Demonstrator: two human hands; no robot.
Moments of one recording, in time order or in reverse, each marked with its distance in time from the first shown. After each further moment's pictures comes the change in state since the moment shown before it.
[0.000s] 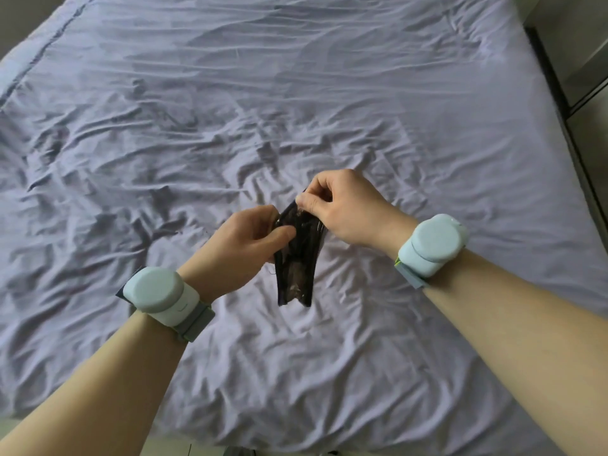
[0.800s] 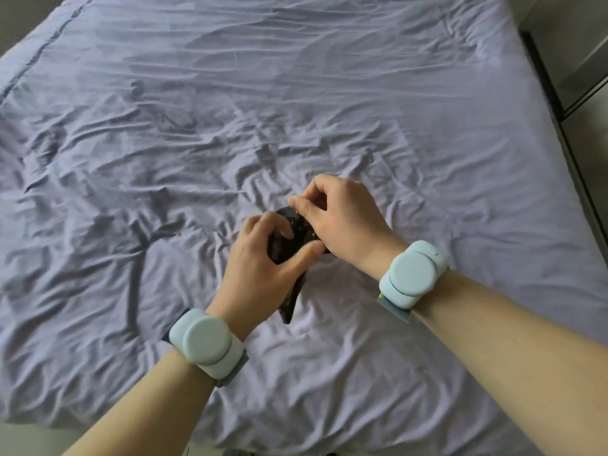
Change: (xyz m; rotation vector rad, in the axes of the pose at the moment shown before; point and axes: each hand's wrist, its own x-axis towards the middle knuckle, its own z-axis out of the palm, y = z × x) left_hand -0.016 -0.012 0.046 0.277 0.413 0.088; right_hand -0.014 -0.006 0.018 -0.055 0.215 -0.022
